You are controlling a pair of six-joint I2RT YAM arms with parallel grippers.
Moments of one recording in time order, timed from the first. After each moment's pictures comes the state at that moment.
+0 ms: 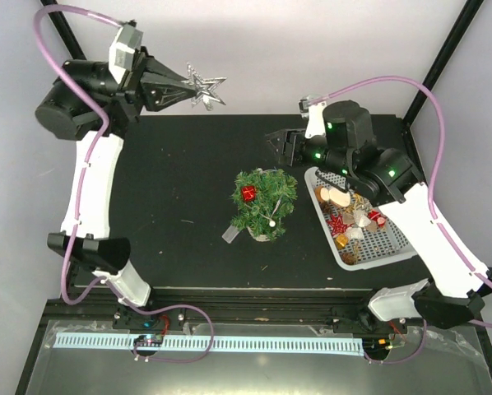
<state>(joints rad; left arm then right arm) -0.13 1.69 2.16 1.07 1.57 -1.49 0.72 1.35 1.79 -0.85 -0.05 0.49</state>
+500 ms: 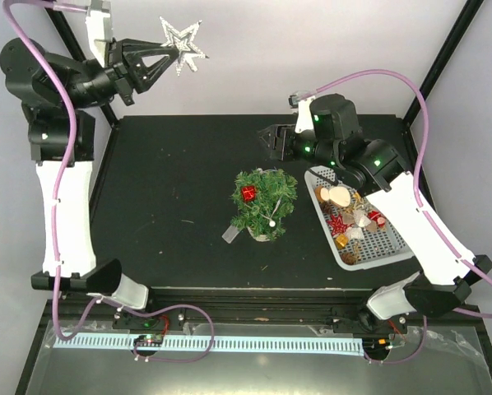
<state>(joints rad) -0.03 1.51 2.19 -0.09 1.25 -0.73 0.72 1.44 1.85 -0.85 -0.05 0.49</state>
